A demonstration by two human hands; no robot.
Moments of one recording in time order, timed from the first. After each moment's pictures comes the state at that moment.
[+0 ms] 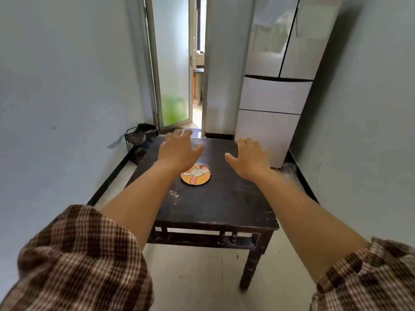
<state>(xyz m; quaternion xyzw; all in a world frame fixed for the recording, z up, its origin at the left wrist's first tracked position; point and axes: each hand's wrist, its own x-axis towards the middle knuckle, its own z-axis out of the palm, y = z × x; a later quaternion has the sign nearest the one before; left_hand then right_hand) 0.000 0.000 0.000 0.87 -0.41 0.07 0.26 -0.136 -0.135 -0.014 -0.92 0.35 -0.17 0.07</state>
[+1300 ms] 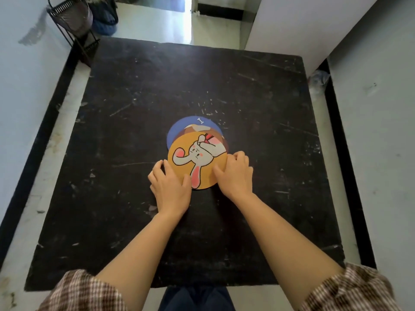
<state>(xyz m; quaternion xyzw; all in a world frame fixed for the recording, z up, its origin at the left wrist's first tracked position) 0.229 -0.197 -0.335 0.93 -0.18 -0.17 0.26 0.148 -0.321 -0.322 -0.84 0.49 0.01 0.23</state>
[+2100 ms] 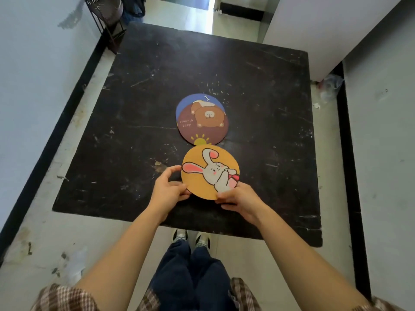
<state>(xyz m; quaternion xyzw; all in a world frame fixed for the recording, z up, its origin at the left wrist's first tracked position) 0.157 -0.112 -0.299 0.74 0.04 -0.43 0.51 0.021 -0.263 -0.290 -0.45 0.50 0.12 0.73</state>
